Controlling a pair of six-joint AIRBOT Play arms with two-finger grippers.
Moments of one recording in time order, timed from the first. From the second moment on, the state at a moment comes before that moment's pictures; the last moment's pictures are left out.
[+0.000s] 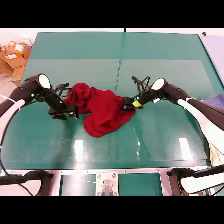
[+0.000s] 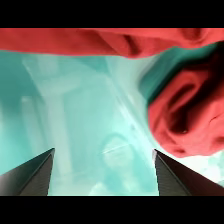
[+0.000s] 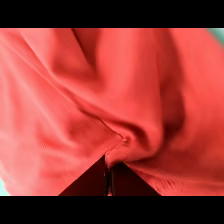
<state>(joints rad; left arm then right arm) -0.13 -1.47 1.08 1.21 -1.34 -1.54 0.26 -1.62 1.16 -0.82 1.03 1.38</state>
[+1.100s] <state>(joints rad) -0.14 -1.26 0.82 0.89 -1.16 -1.37 -0.05 -1.44 1.24 -0.85 1.13 1.42</state>
